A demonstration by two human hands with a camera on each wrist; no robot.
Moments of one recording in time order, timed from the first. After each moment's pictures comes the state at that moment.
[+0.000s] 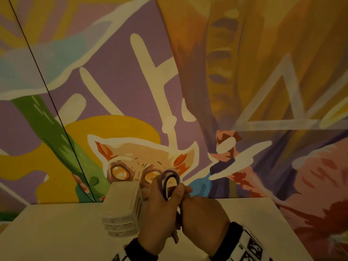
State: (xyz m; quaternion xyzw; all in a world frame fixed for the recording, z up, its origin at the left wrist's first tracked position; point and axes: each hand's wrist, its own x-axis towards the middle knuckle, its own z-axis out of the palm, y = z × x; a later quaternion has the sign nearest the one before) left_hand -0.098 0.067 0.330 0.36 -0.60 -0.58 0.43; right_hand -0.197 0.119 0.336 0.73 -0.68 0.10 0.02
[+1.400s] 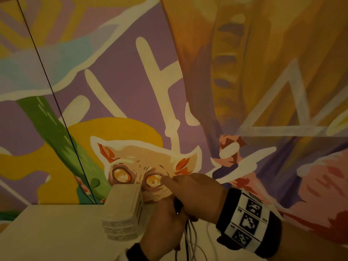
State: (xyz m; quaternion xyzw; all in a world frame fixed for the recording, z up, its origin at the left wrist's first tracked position) left_hand -0.099 0.064 0.332 0.38 -0.74 -0.44 0.33; right_hand -0.208 0.083 0.391 0.82 -0.57 0.01 0.06
